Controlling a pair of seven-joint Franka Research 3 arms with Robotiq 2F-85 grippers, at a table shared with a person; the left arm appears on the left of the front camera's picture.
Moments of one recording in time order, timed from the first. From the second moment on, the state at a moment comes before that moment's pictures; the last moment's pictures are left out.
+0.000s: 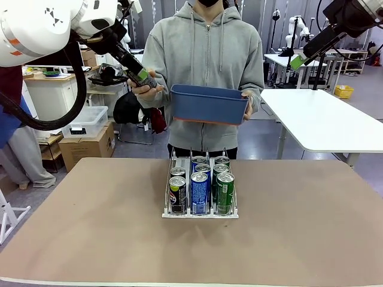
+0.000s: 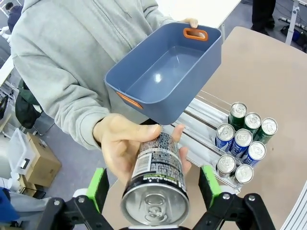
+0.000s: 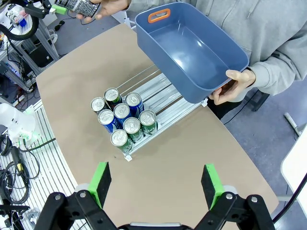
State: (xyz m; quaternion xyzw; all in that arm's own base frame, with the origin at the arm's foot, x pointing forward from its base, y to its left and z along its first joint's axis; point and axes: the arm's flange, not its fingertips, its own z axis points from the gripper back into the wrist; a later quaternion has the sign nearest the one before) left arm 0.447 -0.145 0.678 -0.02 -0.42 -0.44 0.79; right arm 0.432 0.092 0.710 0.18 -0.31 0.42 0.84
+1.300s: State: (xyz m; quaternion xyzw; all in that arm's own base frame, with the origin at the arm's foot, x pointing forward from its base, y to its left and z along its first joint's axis) left arm 0.448 -0.149 0.677 0.00 -0.42 -0.44 0.79; right arm 0.432 0.092 0.710 0.18 -0.31 0.42 0.84
